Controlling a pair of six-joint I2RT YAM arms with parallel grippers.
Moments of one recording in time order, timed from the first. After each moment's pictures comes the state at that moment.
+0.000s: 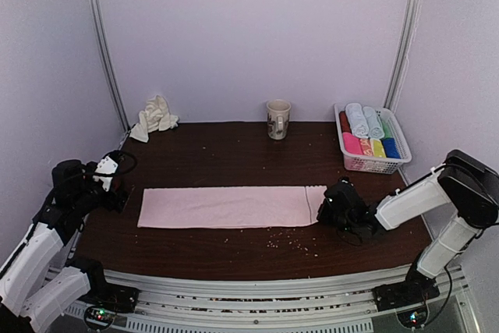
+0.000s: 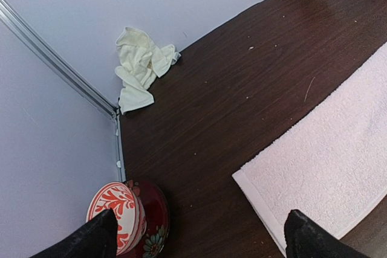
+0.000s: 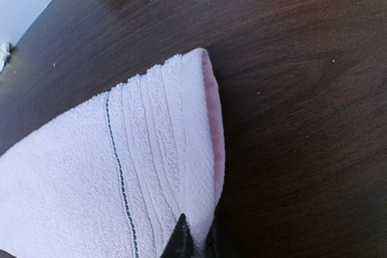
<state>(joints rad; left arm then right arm) -0.07 0.59 0.40 -0.20 0.09 0.53 0.76 1.59 0.49 0.30 0.41 0.97</state>
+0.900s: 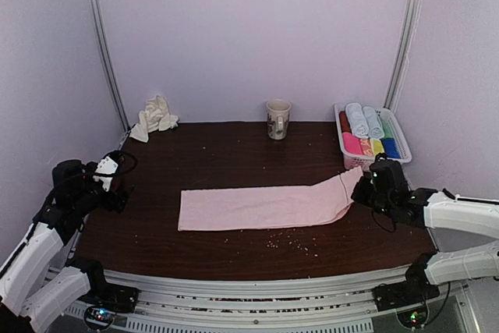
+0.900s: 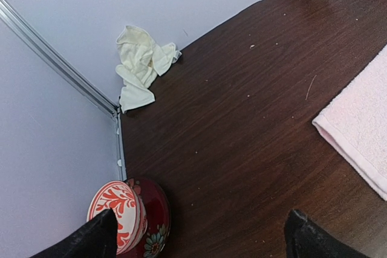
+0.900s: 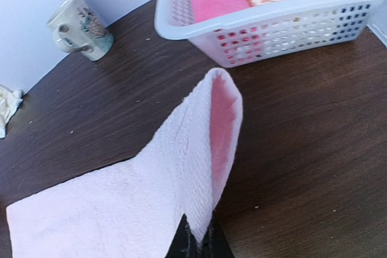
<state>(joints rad) -0.07 0.60 0.40 -0.20 0.09 0.54 0.55 1.06 0.46 -0.04 0.40 0.77</state>
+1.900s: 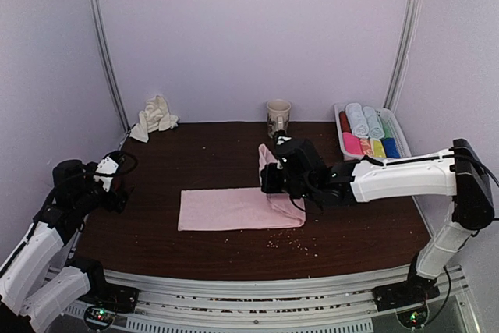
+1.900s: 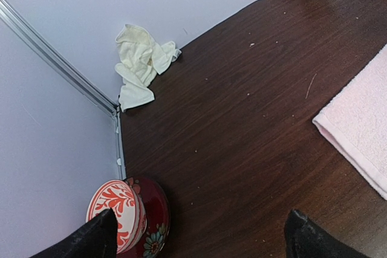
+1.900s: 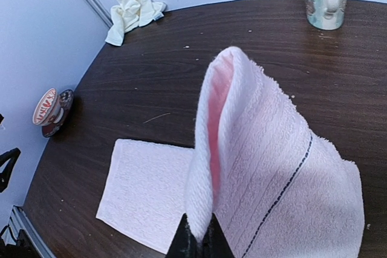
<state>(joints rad) -0.07 0.60 0.40 -0.20 0.08 0.54 1.00 1.65 1.10 0.00 0.36 0.68</state>
